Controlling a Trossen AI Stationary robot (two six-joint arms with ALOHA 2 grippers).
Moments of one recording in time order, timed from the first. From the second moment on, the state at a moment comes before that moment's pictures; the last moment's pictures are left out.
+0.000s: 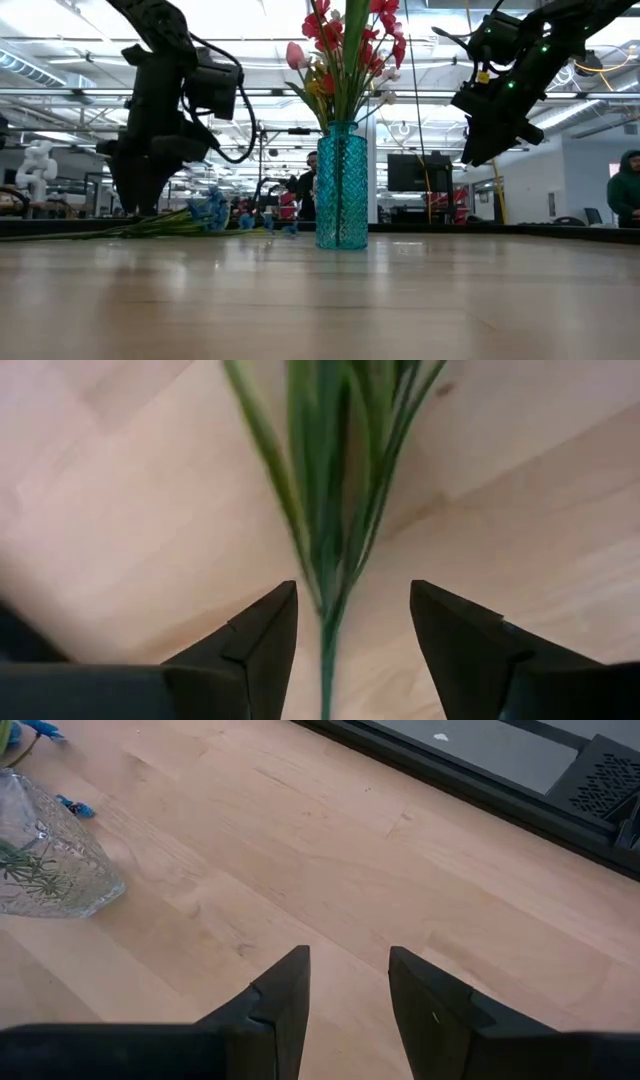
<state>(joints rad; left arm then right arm) 0.28 1.51 0.86 -0.99 0.00 -0.72 -0.56 1.01 0.67 -0.52 0.19 0.40</state>
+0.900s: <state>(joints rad) 0.29 1.50 0.71 -0.78 -0.02 -0.75 -0.56 1.01 0.67 -0.52 0.18 0.41</state>
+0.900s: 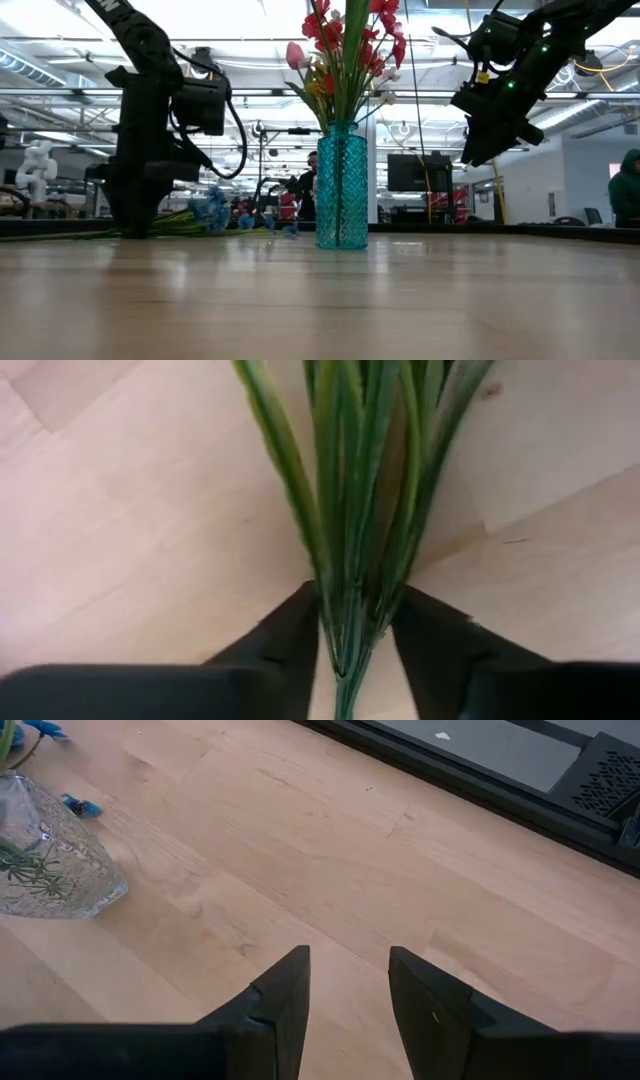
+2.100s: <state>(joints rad) 0.28 1.43 0.71 -0.73 0.02 -0.51 -0.55 1.01 0.67 -0.67 0.17 0.55</state>
